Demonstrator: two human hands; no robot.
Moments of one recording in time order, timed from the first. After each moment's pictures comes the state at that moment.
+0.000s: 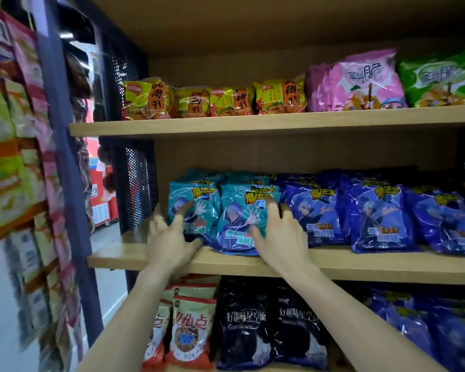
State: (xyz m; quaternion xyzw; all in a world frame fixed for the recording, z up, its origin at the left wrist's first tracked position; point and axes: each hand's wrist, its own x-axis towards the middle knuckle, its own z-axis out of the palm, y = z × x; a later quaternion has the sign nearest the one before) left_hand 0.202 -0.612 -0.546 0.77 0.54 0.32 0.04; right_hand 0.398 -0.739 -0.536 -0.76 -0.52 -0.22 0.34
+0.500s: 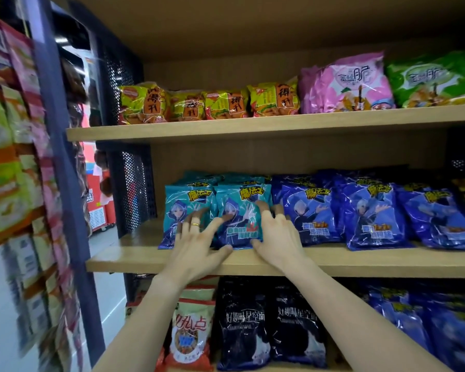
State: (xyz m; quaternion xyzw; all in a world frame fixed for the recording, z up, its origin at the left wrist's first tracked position) left_hand 0.228 -0.644 -0.548 0.88 0.39 0.28 -0.03; right_hand 0.407 -0.731 -0.536 -0.77 -0.55 -0.19 0.27
